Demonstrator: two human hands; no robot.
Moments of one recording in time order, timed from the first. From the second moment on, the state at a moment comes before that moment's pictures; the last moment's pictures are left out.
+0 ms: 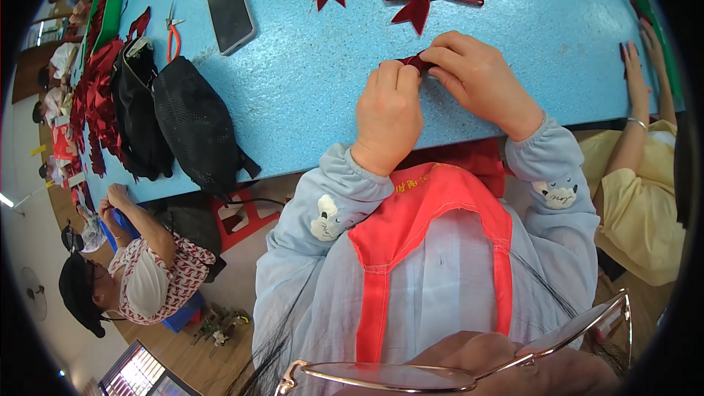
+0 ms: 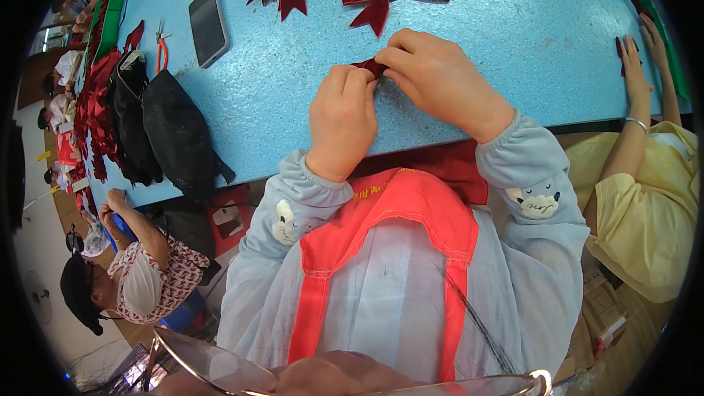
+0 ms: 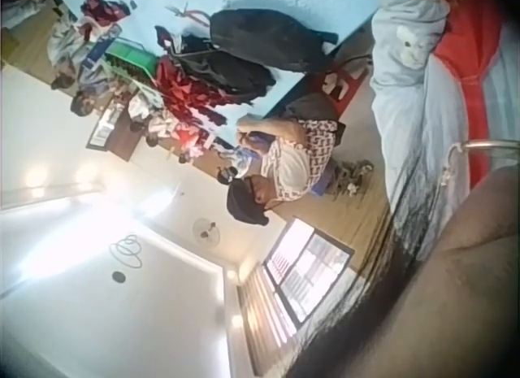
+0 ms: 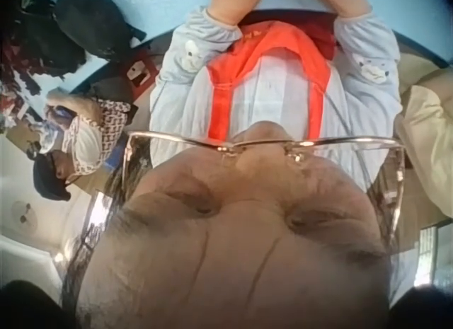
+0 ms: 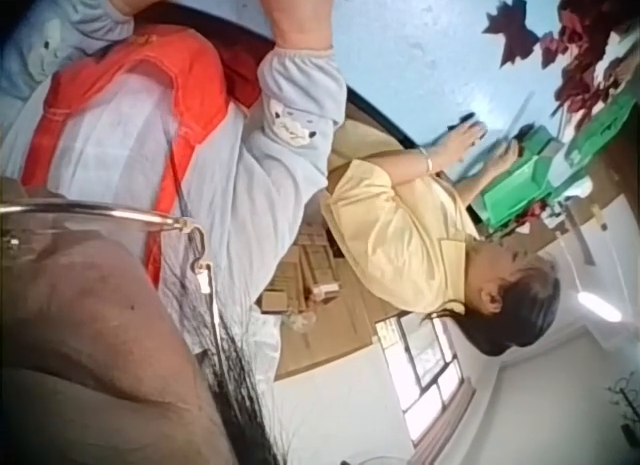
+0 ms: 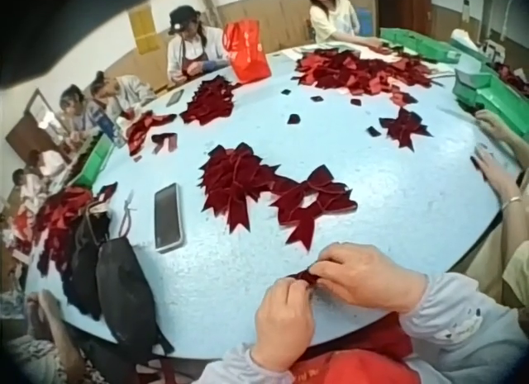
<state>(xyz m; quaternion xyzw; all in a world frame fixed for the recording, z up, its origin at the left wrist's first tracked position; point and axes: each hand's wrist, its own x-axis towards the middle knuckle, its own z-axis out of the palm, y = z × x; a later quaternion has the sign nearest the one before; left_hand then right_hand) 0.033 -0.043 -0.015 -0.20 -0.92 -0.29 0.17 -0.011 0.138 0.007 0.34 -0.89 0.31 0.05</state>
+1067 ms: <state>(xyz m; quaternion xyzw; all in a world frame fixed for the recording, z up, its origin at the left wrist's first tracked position) 0.051 -0.041 -0.014 -0.24 -0.93 -0.20 0.17 -0.003 0.132 0.005 0.36 -0.90 0.21 0.16</state>
